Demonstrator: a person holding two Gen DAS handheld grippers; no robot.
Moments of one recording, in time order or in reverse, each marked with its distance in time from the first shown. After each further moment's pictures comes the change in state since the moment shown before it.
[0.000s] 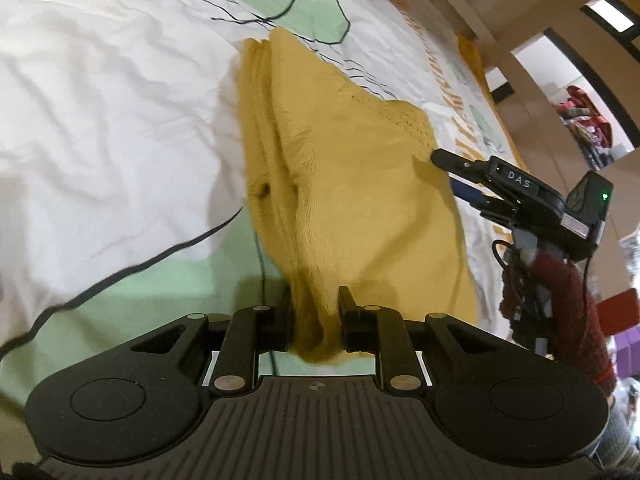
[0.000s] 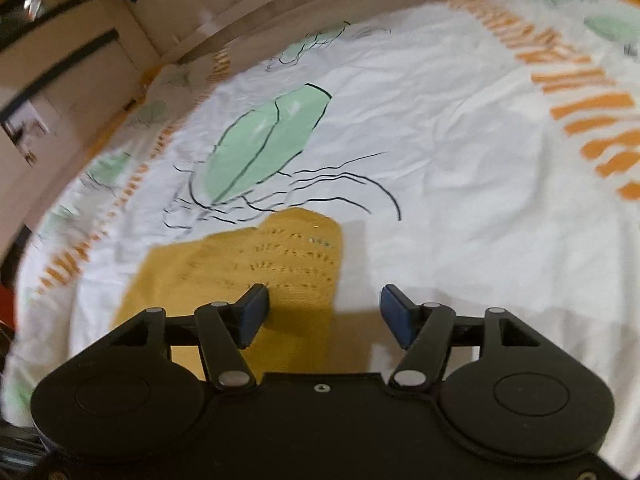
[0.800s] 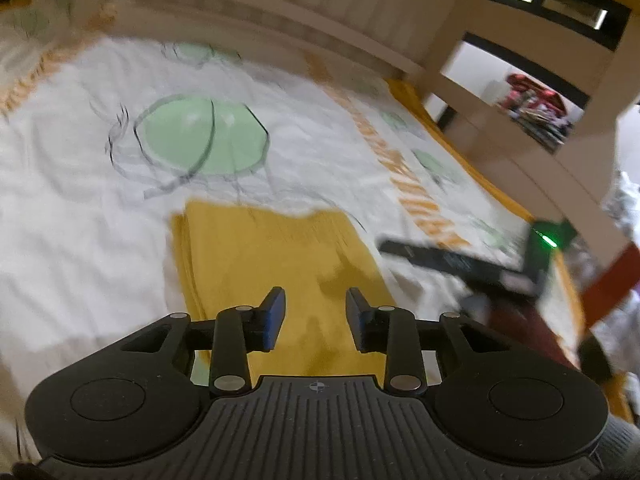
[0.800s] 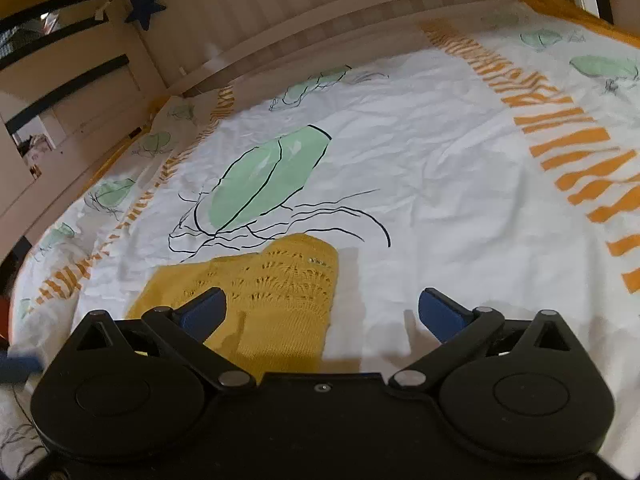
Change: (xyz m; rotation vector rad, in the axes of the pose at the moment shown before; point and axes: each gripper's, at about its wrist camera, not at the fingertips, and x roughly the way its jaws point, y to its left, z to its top) left arm -0.038 -0.068 0.041 0.325 -0.252 0.032; right arm -0.033 -0.001 -0.018 -0.024 -0.138 -0.006
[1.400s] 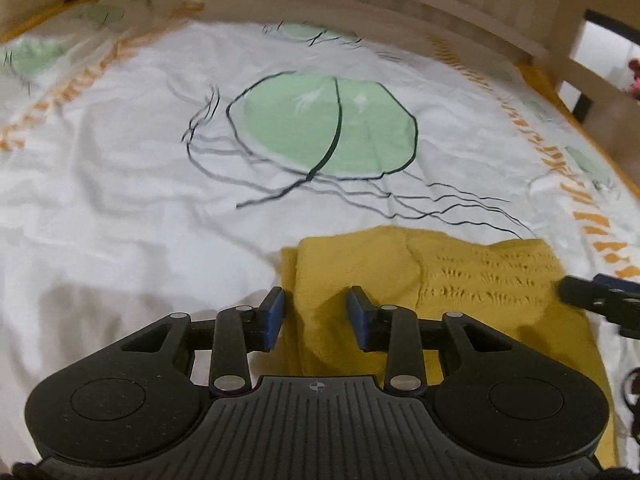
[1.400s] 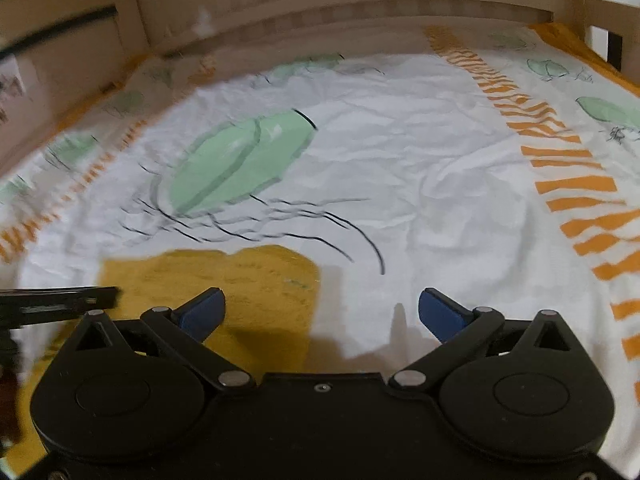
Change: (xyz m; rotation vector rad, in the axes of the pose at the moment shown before) left arm 0.110 0.061 0.015 -0.055 0.037 0.358; right arm 0.050 0.021 0.014 -0.153 0.060 -0.173
